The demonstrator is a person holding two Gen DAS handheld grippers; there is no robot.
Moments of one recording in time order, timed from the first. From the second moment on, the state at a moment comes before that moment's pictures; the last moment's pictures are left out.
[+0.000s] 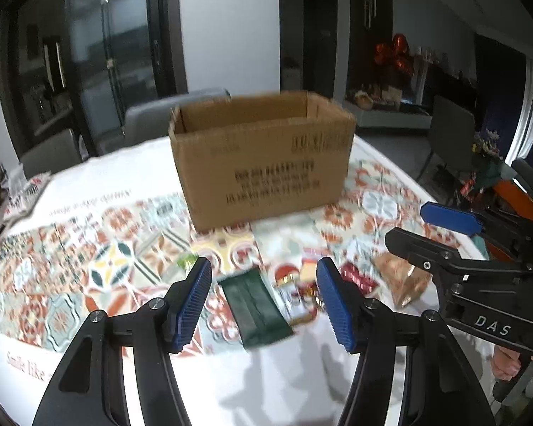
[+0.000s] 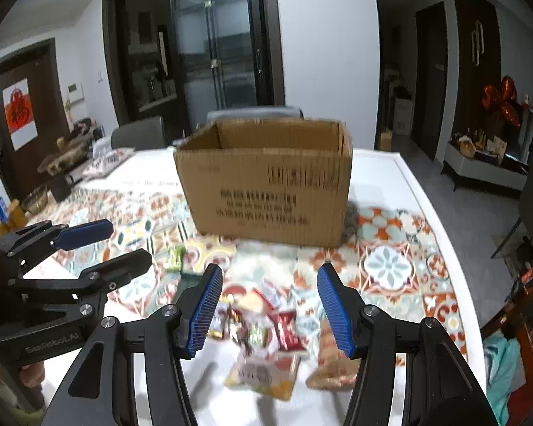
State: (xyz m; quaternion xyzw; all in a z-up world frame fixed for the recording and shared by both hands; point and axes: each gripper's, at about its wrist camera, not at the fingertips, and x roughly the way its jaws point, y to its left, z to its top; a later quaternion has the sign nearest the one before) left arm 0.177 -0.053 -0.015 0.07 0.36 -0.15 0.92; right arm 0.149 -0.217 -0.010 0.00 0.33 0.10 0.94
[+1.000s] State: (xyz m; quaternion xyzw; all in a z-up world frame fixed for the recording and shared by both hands) left arm 0.222 -0.083 -0.108 0.04 0.48 -0.18 0.86; right arm 0.191 -0.228 -0.093 0.03 0.44 0.12 0.89
